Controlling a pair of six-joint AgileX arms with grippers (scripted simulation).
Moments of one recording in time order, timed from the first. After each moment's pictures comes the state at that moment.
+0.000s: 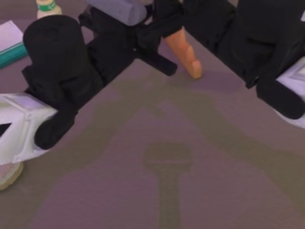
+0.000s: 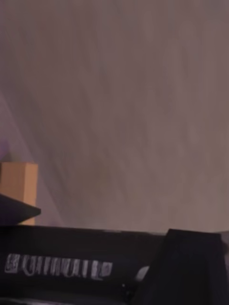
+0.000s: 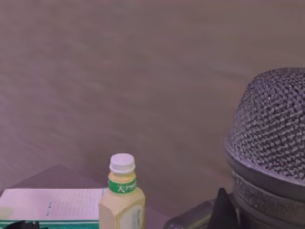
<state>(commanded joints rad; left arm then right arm) -0.63 1.51 0.80 0.78 0.15 0.00 0.72 1.58 1.07 0.49 0.11 -0.02</state>
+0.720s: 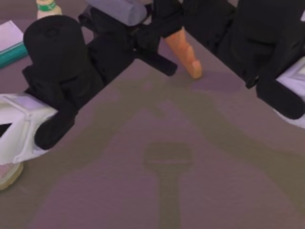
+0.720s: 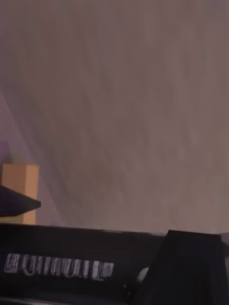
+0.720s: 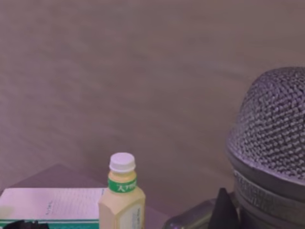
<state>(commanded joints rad) -0.63 1.51 0.80 0.78 0.15 0.00 0.72 1.58 1.07 0.49 0.11 -0.02</state>
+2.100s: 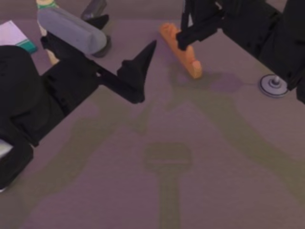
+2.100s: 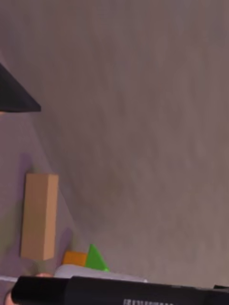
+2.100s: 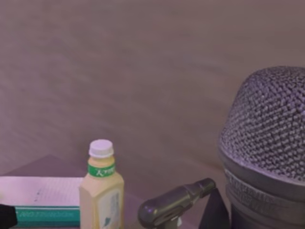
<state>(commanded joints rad) -0.55 1.25 0.57 0.73 0.15 0.01 0.62 1.45 0.98 0.49 0.01 -0.03</state>
